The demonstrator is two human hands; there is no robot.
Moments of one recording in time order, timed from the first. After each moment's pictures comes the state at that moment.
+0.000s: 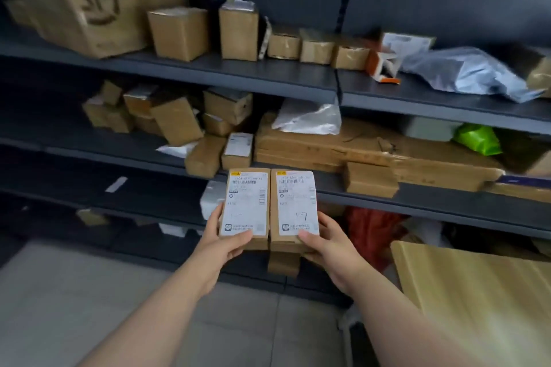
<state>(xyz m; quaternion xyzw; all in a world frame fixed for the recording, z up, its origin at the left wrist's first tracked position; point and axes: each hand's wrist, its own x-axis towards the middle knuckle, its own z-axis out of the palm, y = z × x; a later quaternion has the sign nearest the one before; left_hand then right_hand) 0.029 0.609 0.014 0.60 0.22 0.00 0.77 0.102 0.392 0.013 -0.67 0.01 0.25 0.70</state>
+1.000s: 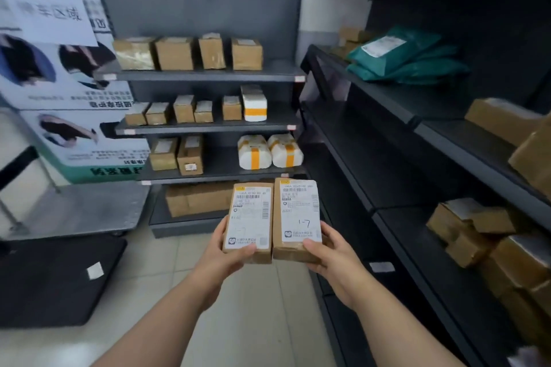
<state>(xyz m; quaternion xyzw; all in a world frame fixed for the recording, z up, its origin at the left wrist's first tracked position) -0.169 1.035 0.030 0.41 0.49 0.45 0.62 0.057 1.019 0.054 -0.53 -0.36 0.61 0.48</state>
